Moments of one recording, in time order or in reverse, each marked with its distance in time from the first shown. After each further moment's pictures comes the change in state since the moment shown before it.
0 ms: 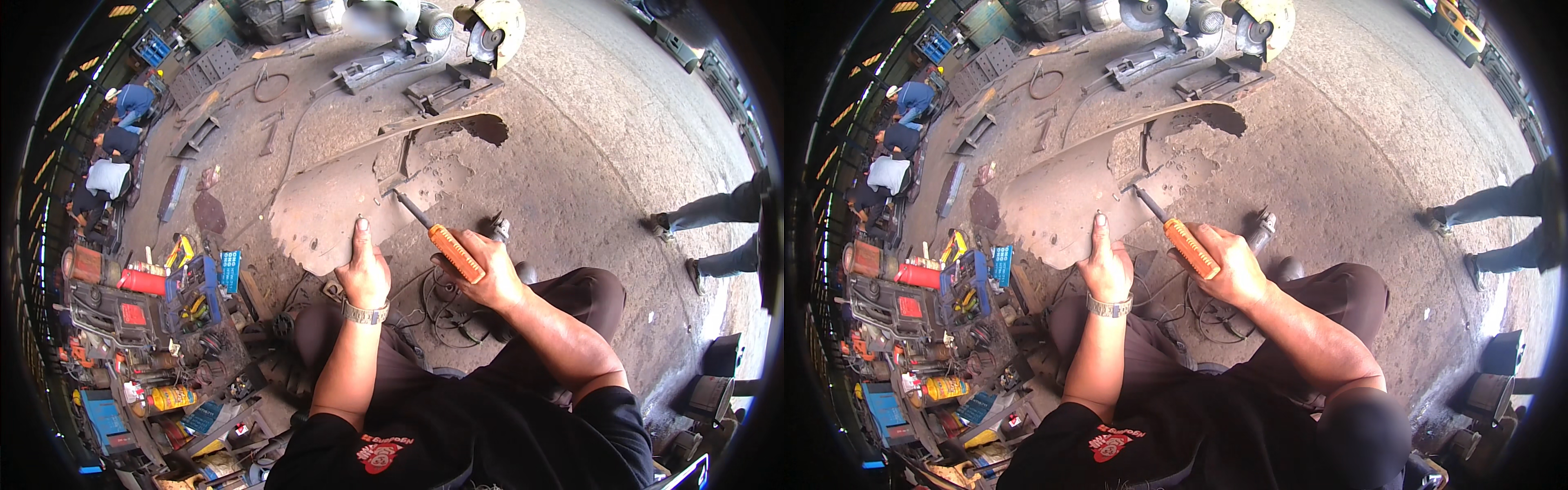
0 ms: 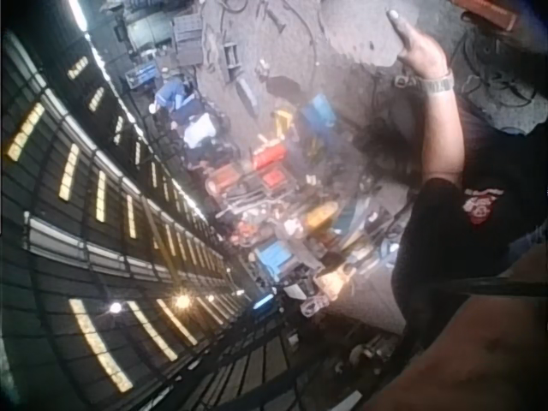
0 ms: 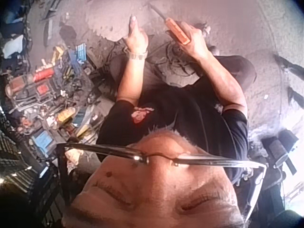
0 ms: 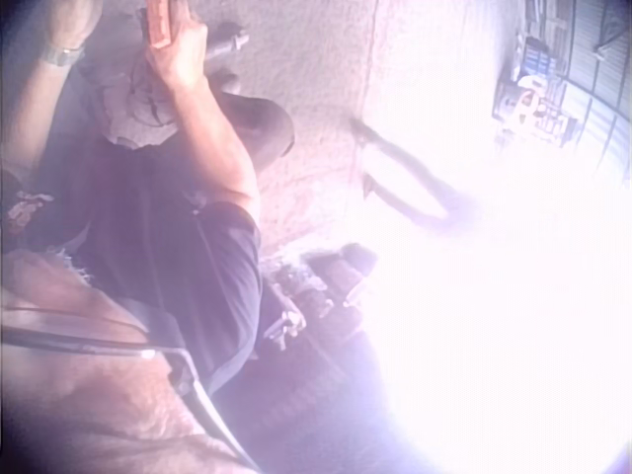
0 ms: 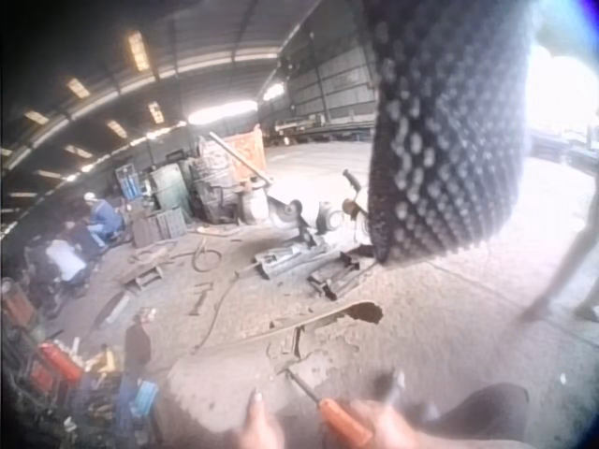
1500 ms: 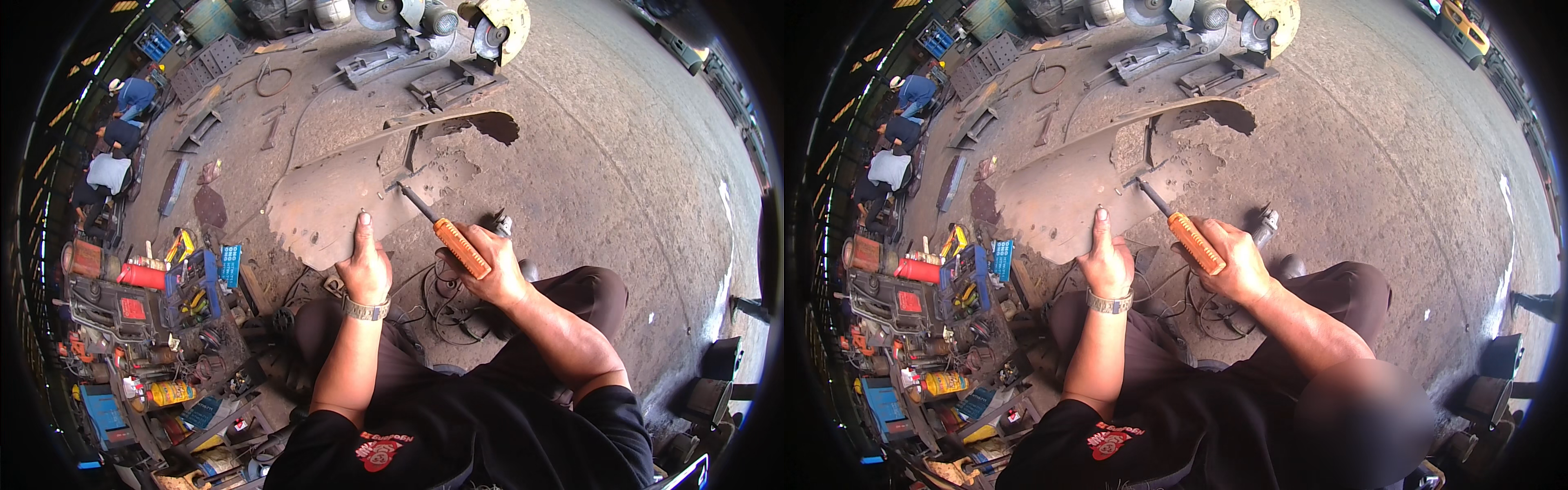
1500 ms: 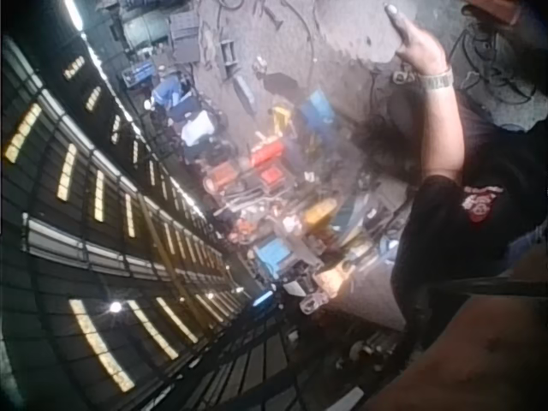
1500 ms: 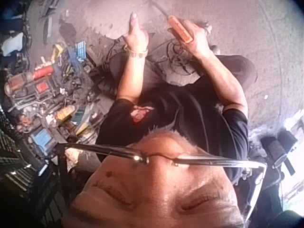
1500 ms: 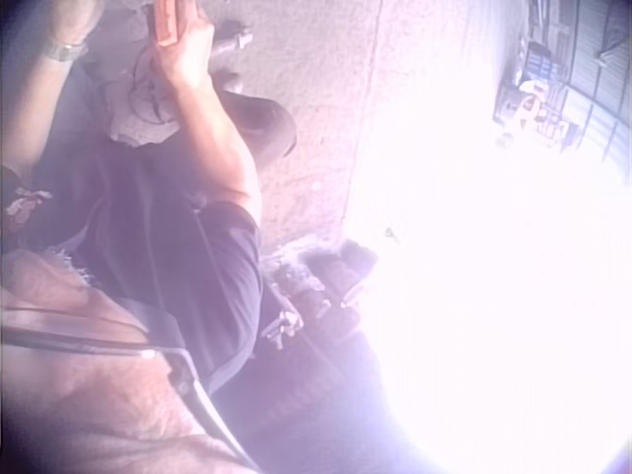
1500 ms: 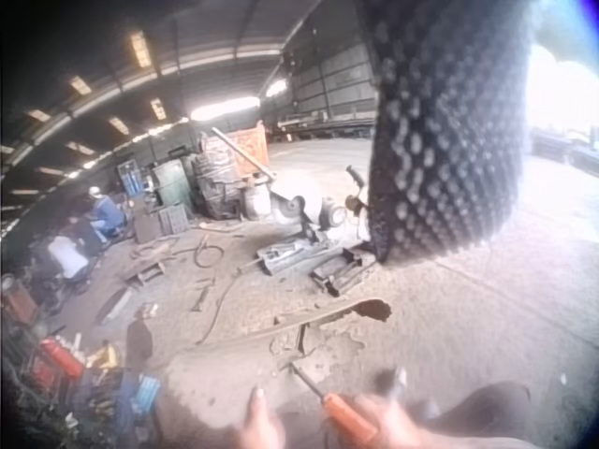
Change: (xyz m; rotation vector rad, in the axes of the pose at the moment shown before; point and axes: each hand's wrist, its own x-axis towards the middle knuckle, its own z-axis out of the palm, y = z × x) left_hand 0.002 0.000 0.001 -0.035 -0.079 0.108; right_hand 0.001 -0.002 0.000 -0.019 0.034 0.010
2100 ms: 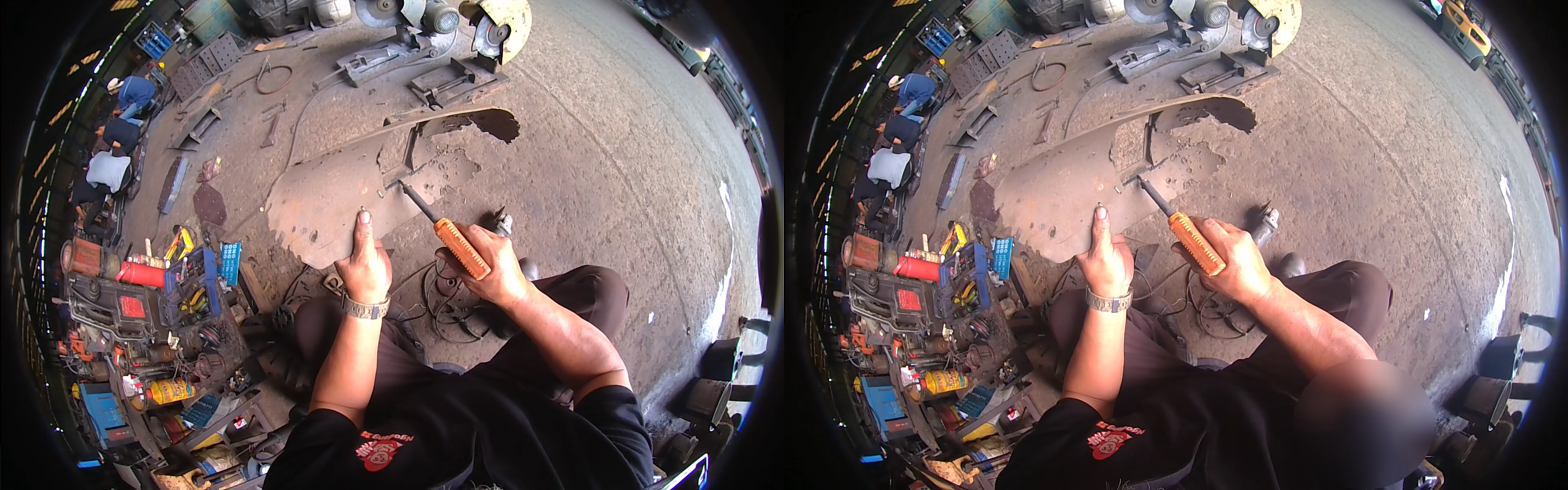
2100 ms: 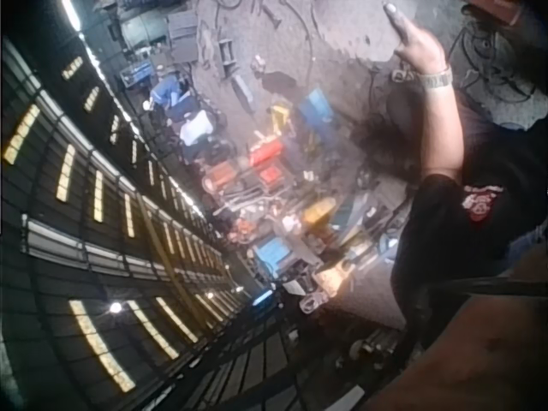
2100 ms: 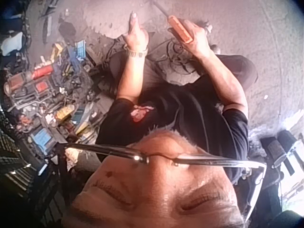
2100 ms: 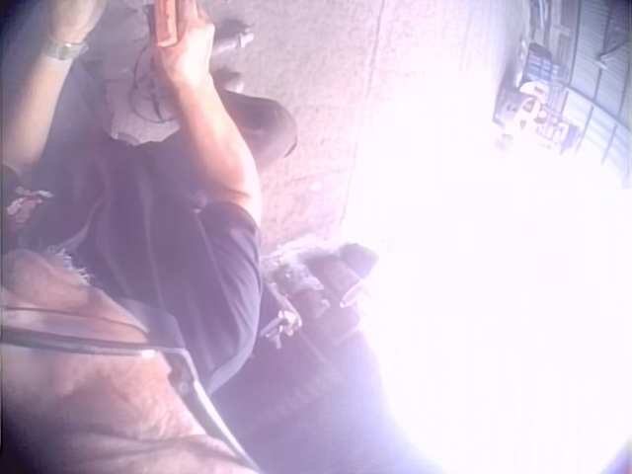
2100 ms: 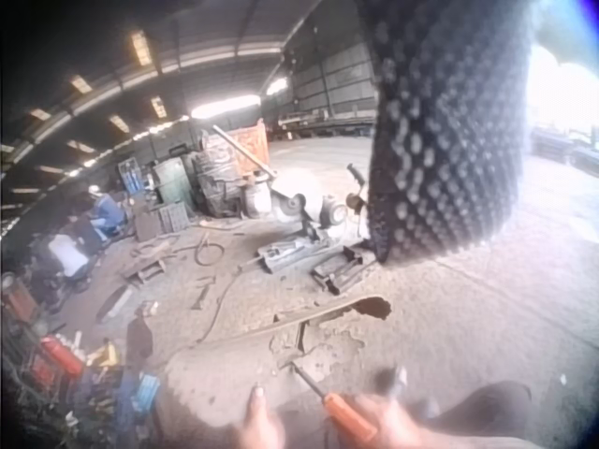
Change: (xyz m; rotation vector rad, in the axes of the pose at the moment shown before) left_hand 0.001 0.004 -0.005 0.060 -0.008 -0.079; right_hand -0.001 0.002 0.000 0.005 -0.034 -0.004
